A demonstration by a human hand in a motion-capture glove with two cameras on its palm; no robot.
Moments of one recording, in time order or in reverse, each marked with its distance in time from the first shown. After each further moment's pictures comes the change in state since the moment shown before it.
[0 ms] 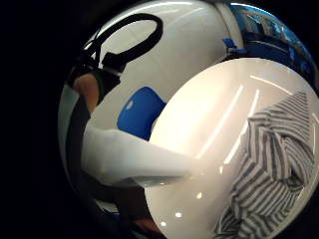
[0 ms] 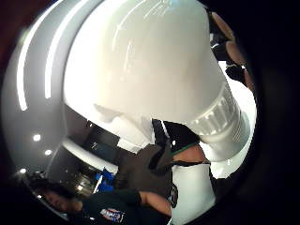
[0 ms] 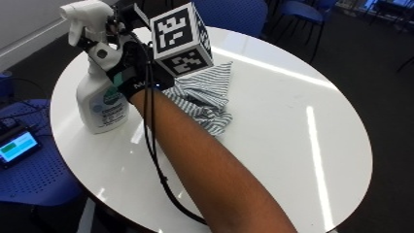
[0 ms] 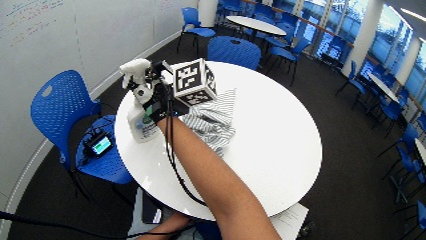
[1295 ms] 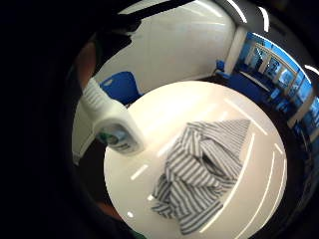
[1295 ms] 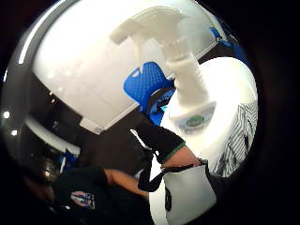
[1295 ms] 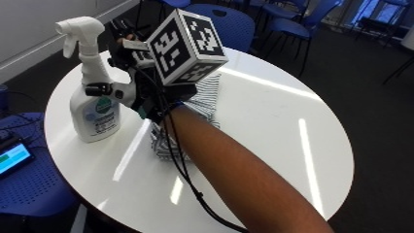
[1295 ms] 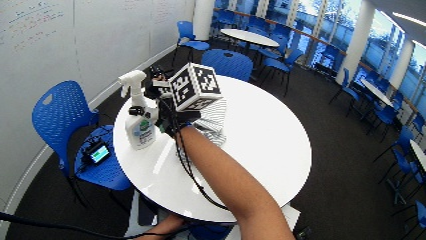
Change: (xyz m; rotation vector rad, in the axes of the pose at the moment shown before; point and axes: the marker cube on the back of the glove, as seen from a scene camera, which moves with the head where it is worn) arm 0.015 0.044 -0.026 -0.123 0.441 -0.267
